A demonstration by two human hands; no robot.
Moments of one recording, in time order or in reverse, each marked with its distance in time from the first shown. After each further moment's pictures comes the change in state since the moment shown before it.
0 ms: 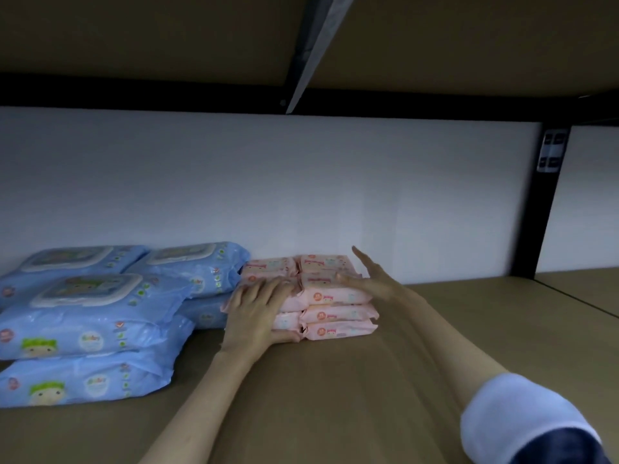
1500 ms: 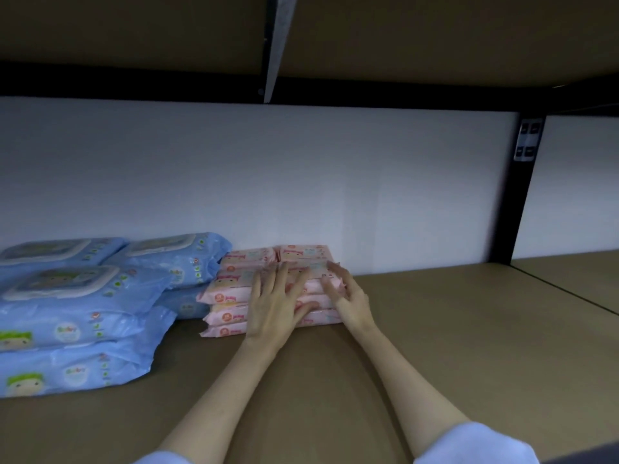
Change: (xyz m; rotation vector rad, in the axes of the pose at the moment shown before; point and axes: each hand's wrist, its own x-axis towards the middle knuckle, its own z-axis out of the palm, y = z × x) left_hand 0.020 0.063 0.011 0.201 0.002 -0.043; right_hand -0.038 0.031 0.053 0.261 0.365 -0.158
